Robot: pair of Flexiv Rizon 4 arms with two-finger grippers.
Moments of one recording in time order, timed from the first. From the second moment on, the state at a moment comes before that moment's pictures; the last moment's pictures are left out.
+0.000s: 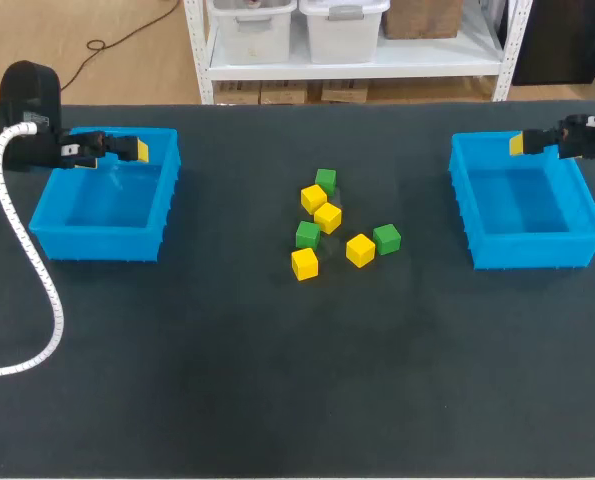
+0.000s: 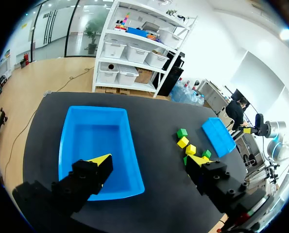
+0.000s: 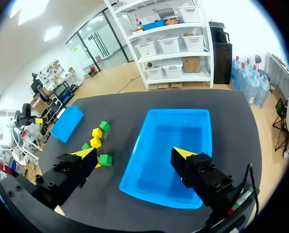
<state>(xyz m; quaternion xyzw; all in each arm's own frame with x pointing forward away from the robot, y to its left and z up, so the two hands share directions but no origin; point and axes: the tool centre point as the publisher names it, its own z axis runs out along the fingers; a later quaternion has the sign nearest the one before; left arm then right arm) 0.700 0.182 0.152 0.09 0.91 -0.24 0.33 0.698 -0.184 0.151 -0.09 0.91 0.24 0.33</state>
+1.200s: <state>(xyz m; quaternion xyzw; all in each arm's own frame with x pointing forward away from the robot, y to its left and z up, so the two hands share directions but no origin) 0.700 0.182 0.152 0.09 0.91 -0.24 0.33 0.656 -0.070 0.119 -0.55 0.79 0.05 0.25</state>
